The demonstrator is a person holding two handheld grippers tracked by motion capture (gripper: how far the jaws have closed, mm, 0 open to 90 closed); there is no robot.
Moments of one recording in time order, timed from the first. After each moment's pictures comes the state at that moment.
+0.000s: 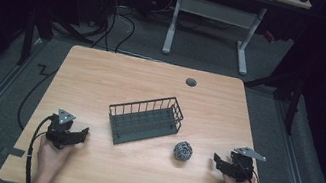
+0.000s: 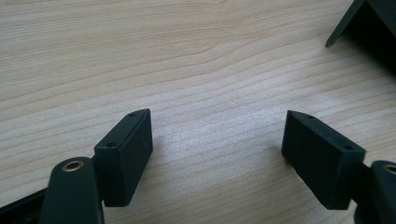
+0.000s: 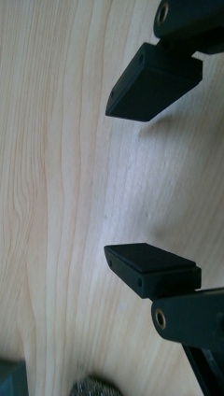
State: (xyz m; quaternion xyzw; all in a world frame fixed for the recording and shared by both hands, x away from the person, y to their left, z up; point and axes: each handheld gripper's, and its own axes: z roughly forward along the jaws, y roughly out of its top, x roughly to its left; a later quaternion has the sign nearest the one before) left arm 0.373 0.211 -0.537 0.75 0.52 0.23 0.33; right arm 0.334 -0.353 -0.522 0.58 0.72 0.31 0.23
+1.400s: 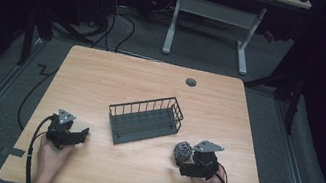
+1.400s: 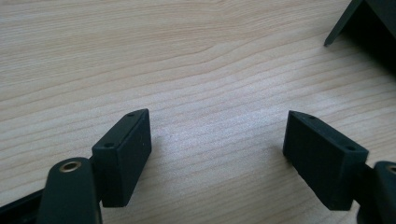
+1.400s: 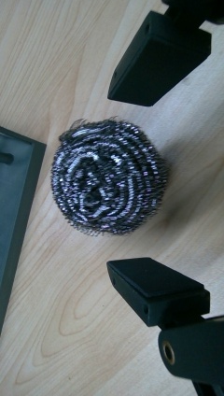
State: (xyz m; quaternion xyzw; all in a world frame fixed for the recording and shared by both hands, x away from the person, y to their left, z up) left arm 0.373 0.211 -0.537 0.75 0.52 0.23 0.33; right arm 0.330 -0.240 -0.498 0.42 0.83 0.31 0.18
